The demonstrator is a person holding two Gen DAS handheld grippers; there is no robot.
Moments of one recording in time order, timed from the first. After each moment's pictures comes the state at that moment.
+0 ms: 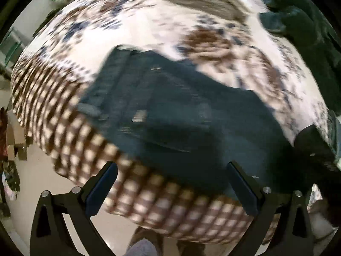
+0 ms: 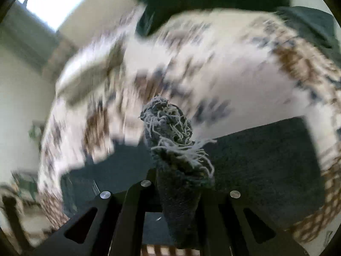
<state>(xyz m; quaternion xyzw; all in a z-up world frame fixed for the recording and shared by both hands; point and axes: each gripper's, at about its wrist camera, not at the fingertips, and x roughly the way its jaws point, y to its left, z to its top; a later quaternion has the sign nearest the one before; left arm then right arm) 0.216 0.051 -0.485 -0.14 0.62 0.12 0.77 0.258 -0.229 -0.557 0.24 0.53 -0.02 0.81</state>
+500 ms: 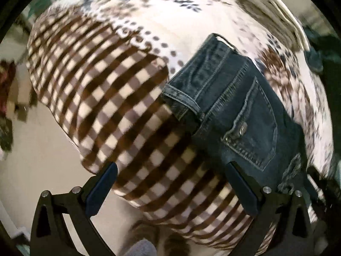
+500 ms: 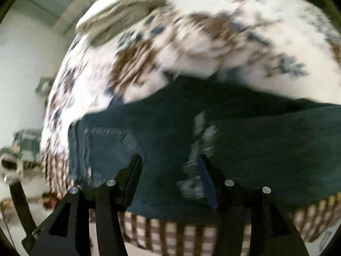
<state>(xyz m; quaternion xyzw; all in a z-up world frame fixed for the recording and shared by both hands) 0.179 0.159 -0.513 -0.25 0.61 0.19 0.73 0.257 -0.107 -0.582 0.20 0.60 0.05 0.77</state>
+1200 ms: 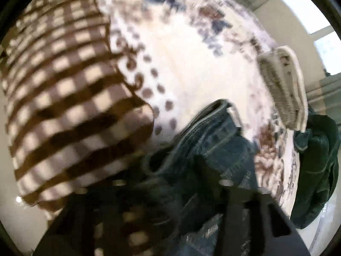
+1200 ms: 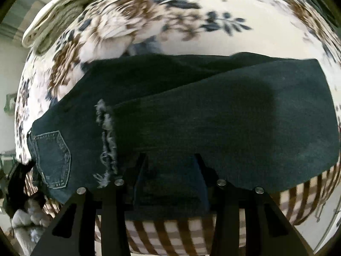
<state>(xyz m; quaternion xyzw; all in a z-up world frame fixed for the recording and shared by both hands) 0.218 0.202 -0.536 -0.43 0.45 0.22 0.75 0.235 -0.185 -0.625 0.21 0.67 -0.05 0.71</state>
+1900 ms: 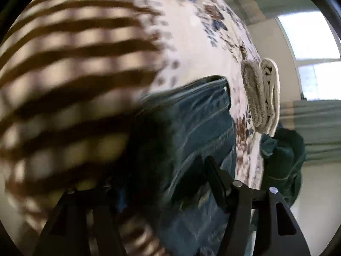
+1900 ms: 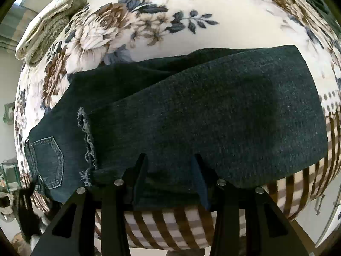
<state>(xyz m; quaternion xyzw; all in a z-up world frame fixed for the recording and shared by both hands) 0.205 0.190 -0.574 -0.53 0.40 0.16 0.73 0.223 -0.218 -0.623 0.23 0.67 -0.07 0.70</state>
